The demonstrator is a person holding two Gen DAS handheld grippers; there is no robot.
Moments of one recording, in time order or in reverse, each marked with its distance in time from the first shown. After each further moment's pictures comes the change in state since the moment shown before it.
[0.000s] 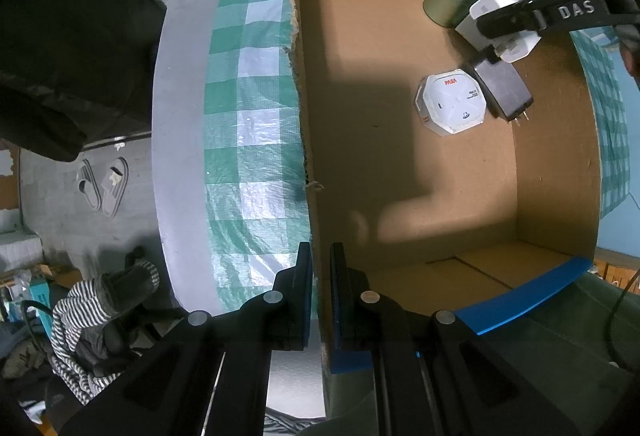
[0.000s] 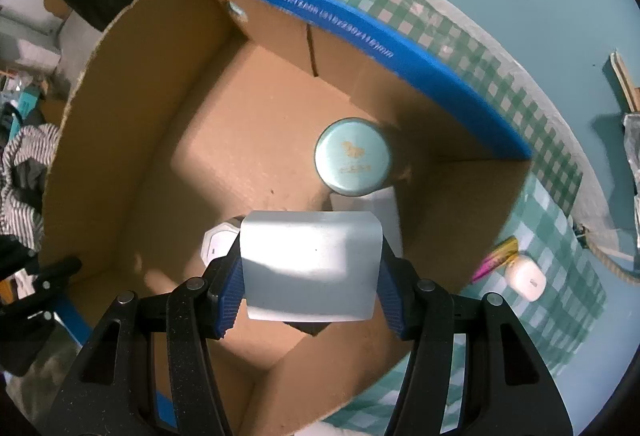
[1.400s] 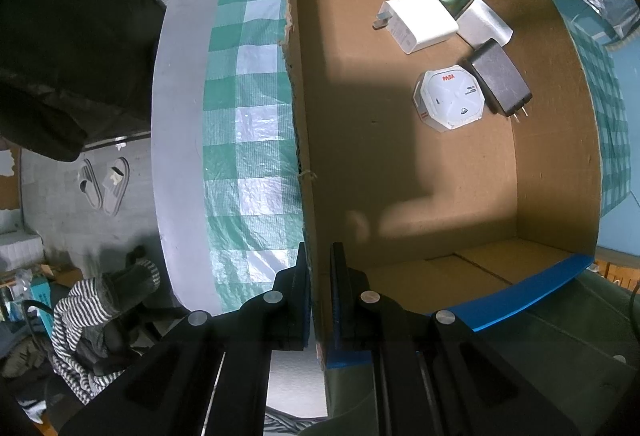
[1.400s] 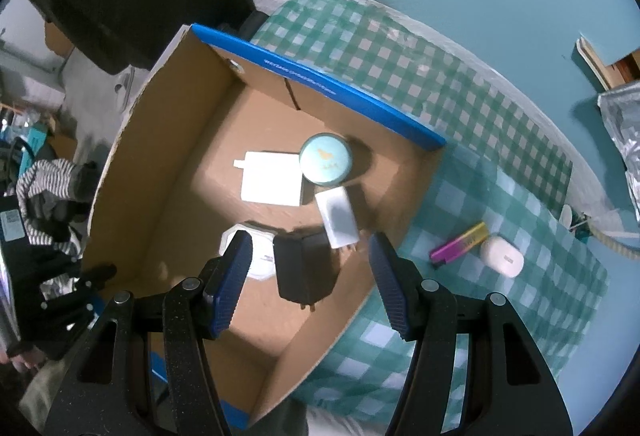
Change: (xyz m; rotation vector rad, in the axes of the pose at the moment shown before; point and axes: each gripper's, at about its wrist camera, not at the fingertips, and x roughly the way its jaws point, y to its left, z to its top) left arm 0.002 -0.001 -0.005 0.001 -0.004 0.006; right arm -0.069 -0.018 -0.020 0.091 -0.123 0.019
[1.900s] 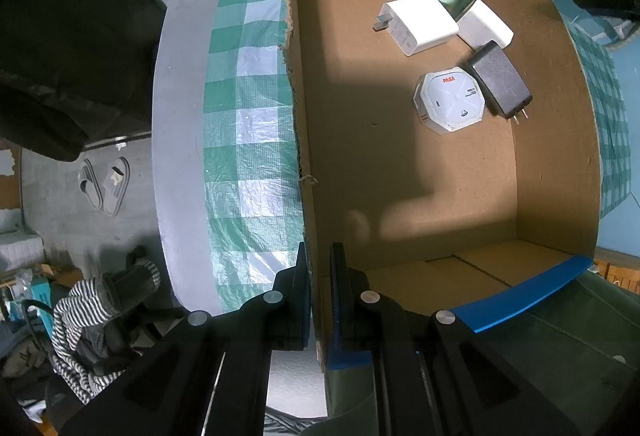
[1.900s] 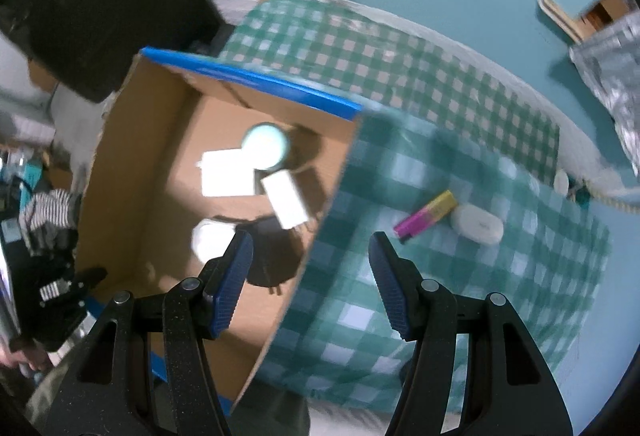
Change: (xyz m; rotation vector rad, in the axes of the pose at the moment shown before) left arm -0.001 0.000 0.002 0.000 0.001 0.000; right arm -0.011 -0.052 -0.022 0.152 -0.007 -0.002
